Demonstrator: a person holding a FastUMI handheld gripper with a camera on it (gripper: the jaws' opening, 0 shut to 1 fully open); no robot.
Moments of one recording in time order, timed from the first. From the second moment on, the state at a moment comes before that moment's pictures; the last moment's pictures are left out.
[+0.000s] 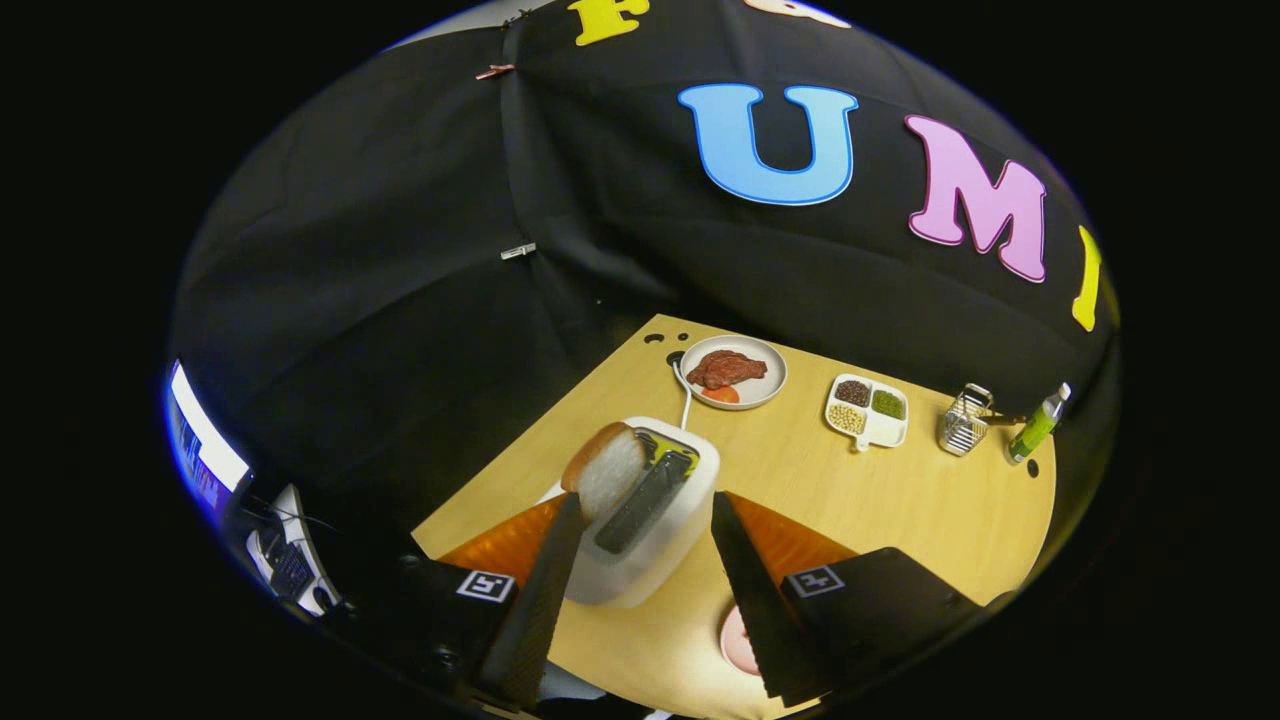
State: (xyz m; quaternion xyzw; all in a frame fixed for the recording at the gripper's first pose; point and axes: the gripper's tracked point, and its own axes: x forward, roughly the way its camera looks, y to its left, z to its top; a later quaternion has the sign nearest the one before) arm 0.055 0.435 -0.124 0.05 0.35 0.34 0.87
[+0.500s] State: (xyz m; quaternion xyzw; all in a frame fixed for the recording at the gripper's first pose) arm 0.091 0.511 -0.185 0.07 0.43 0.26 0.86
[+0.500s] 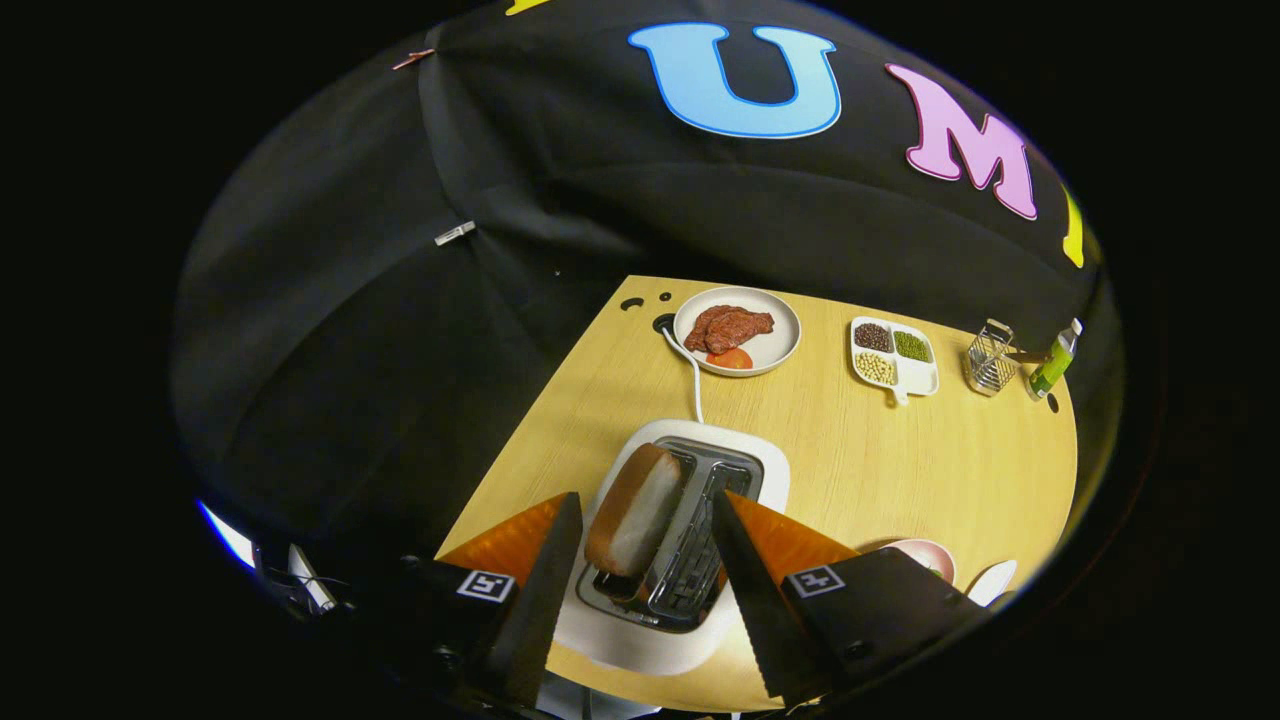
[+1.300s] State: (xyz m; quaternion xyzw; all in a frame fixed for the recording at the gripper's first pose) arm 0.085 0.511 -0.196 0.10 0.46 0.21 0.86
